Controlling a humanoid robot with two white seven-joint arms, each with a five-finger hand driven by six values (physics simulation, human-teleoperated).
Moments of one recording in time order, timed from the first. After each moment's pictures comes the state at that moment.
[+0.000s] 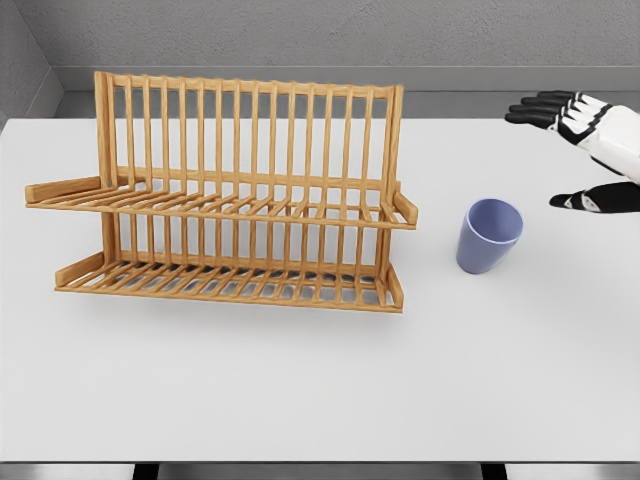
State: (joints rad) left arm 0.02 0.00 -0.11 -0.10 -0.22 0.01 -0.03; right arm -0.26 -1.12 0.29 -1.72 0.06 -0.61 0.11
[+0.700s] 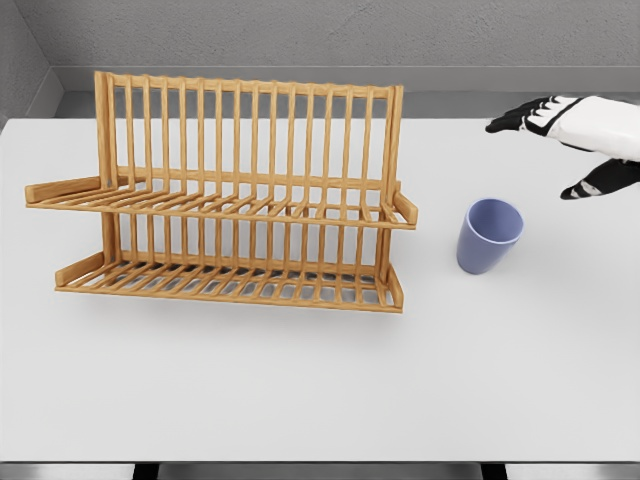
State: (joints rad) left arm 0.02 0.00 -0.11 -0.10 -0.22 0.01 -0.03; right arm -0.59 -1.04 0.46 -1.62 0.06 -0.44 0.61
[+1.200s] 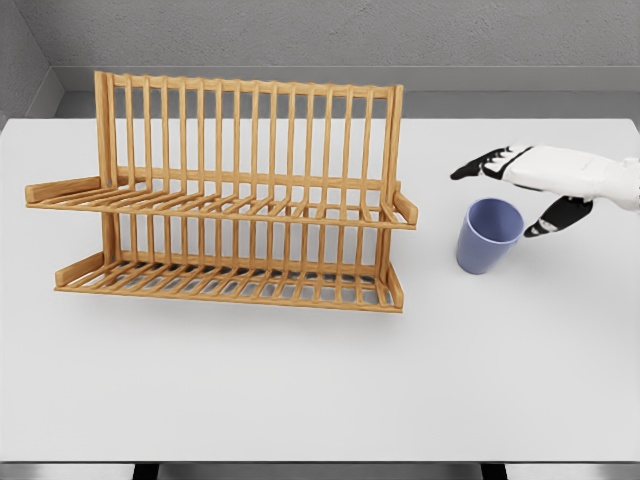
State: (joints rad) left arm 0.02 0.00 -0.11 -0.10 -0.22 0.01 -0.03; right arm -0.62 -0.98 0.60 -1.56 0.09 -0.43 0.61
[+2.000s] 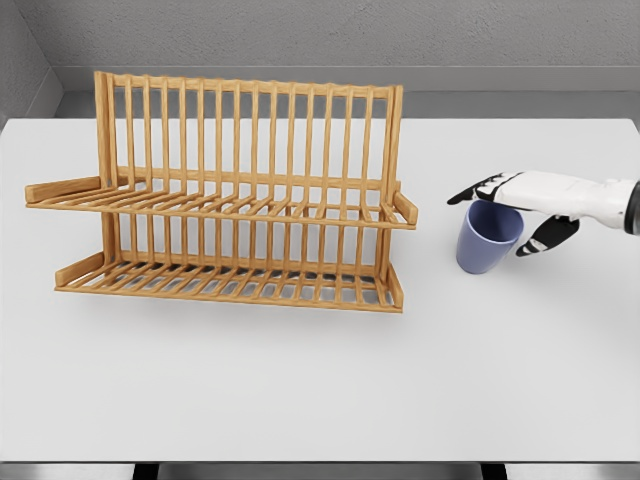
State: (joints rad) left arm 0.02 0.00 -0.11 -0.10 -0.22 0.01 -0.03; right arm -0.62 -0.96 0.67 -1.51 0.09 -0.40 0.61
